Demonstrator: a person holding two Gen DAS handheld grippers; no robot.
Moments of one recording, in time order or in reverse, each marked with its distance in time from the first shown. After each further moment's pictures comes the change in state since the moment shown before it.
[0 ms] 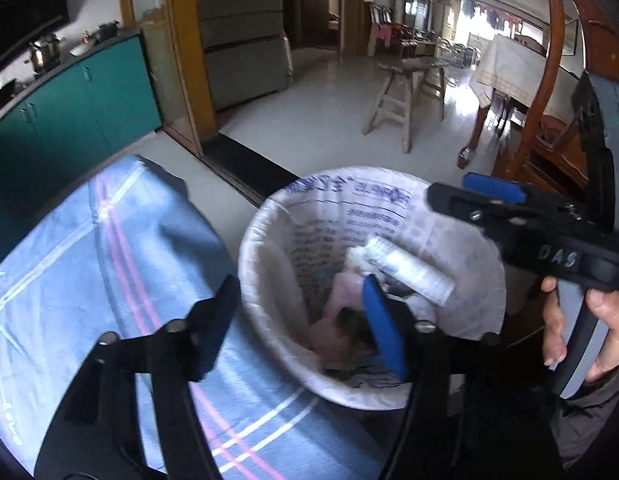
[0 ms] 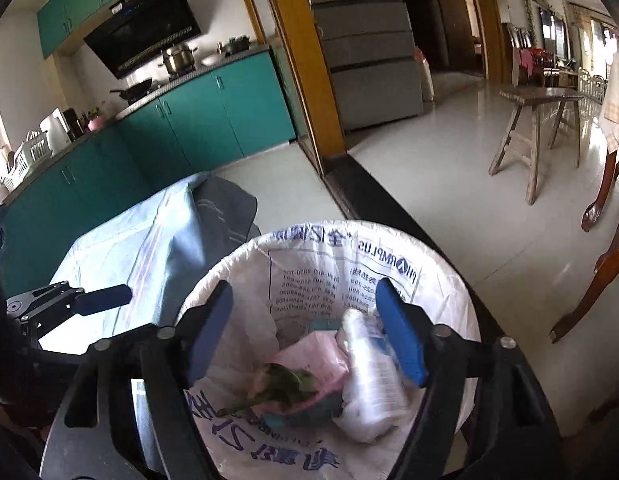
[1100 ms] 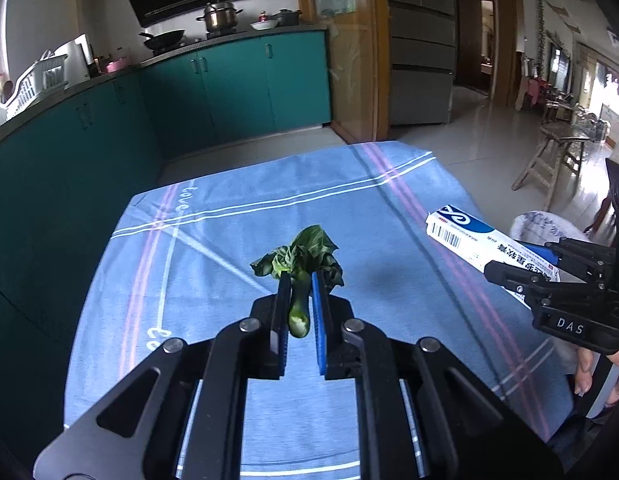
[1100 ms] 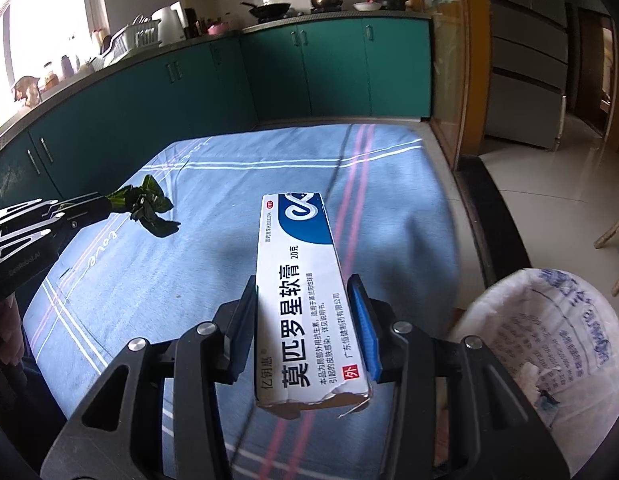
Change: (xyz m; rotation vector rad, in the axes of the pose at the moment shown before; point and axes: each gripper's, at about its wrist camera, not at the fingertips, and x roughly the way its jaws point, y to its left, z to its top) left arm -0.092 0.194 -0.074 -0.318 -0.048 0.401; right arm 0.095 0.208 -0.011 -0.374 0.172 0.277
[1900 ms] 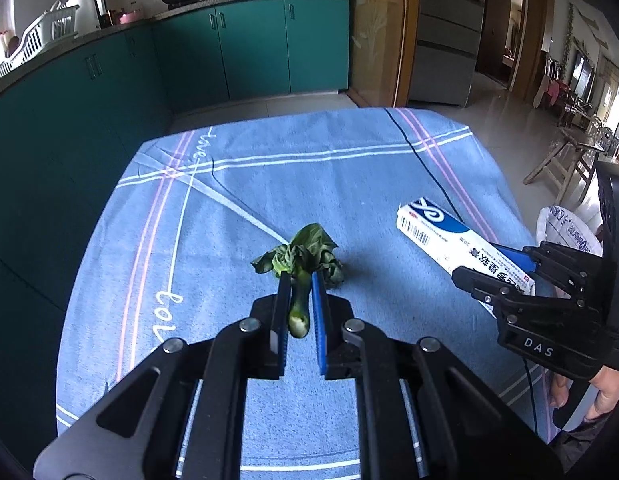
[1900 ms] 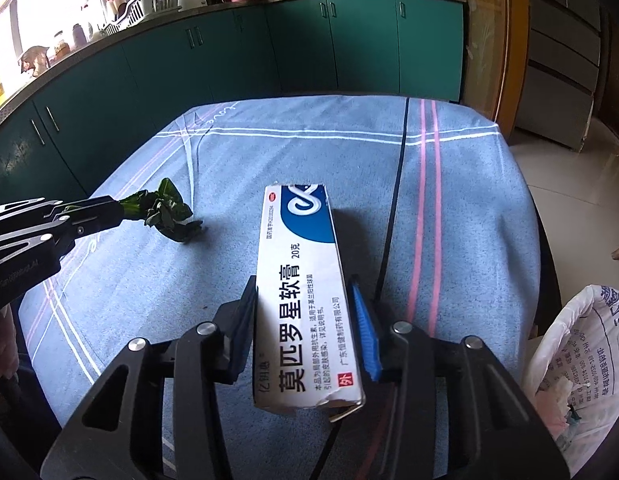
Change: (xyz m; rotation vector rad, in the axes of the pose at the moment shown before) left arm 0.029 0.042 -0.014 -0.097 0.136 0.027; right arm 0.063 0.048 0.011 -0.063 0.106 0.064
